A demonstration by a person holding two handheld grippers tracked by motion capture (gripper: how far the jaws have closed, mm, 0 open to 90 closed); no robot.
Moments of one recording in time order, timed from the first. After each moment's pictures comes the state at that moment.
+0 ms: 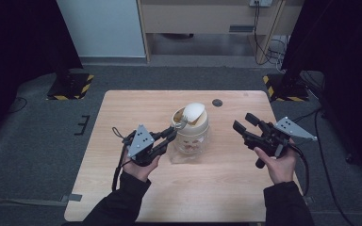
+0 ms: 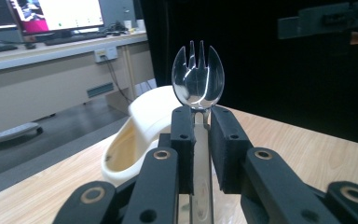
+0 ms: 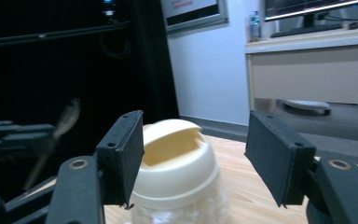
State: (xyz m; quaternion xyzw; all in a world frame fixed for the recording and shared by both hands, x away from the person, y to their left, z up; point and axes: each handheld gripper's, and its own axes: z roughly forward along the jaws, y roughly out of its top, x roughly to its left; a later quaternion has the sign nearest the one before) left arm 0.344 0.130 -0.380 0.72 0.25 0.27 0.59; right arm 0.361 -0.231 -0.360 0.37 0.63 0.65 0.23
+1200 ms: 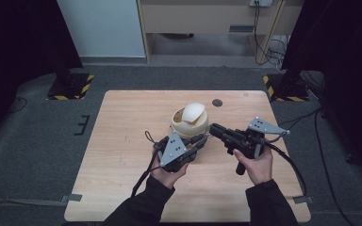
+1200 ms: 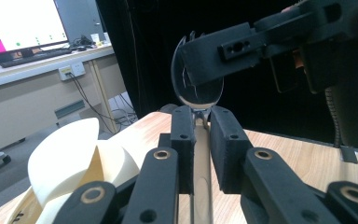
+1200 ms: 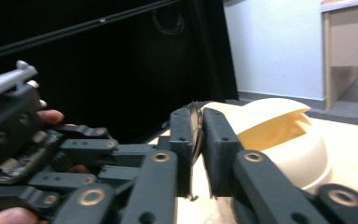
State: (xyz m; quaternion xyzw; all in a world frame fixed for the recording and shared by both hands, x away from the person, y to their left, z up) left arm 0.332 0.063 -0.383 0.73 0.19 0.25 0.61; right arm 0.356 -0.177 -0.357 0.34 0.66 0.66 0.10
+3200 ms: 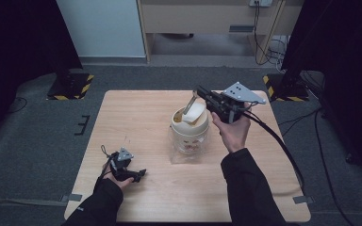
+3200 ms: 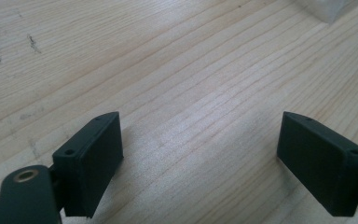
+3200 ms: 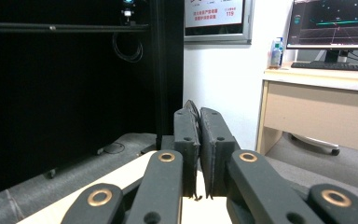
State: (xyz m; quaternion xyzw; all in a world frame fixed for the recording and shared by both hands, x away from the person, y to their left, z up) left arm 0.364 0.236 -0.528 0.83 0.43 0.15 0.33; right arm 0.422 -0.119 -0.306 0.31 0.65 0.64 0.27
